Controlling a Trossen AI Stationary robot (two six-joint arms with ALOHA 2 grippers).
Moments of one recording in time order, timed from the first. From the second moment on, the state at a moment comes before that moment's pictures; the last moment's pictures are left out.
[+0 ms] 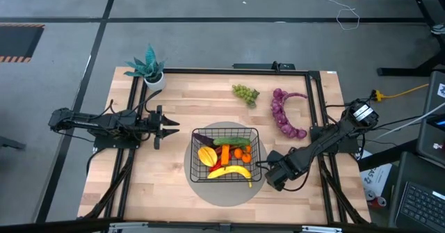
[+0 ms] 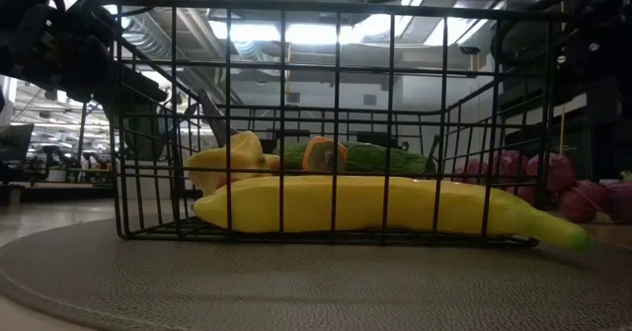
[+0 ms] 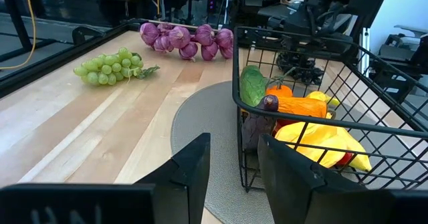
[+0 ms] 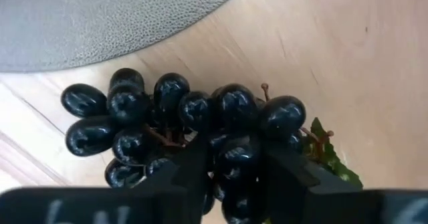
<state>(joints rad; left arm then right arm) -0.06 0.14 0.01 0.04 -0.17 -0.15 0.62 1.66 0.98 -0.91 -0.03 1.27</state>
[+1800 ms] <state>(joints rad) -0.06 0.14 0.01 0.04 -0.17 -0.15 0.52 1.65 1.54 -1.50 0.91 1.12</state>
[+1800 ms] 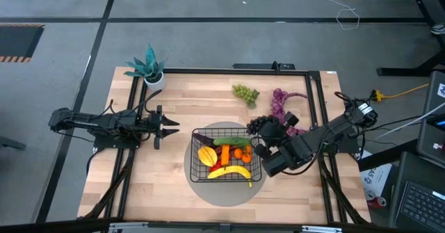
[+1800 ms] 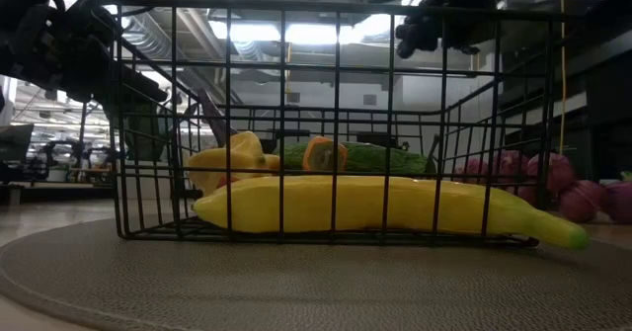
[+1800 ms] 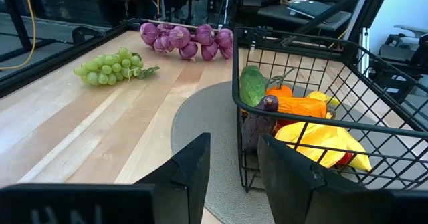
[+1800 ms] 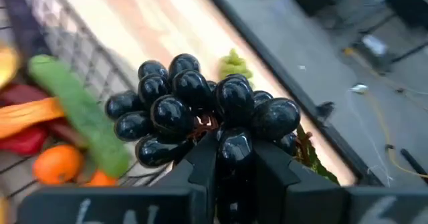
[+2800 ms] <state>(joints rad) -0.06 0.14 0.01 0.04 -0.17 -0.15 0.47 1.65 1.35 -0.70 0.66 0.87</state>
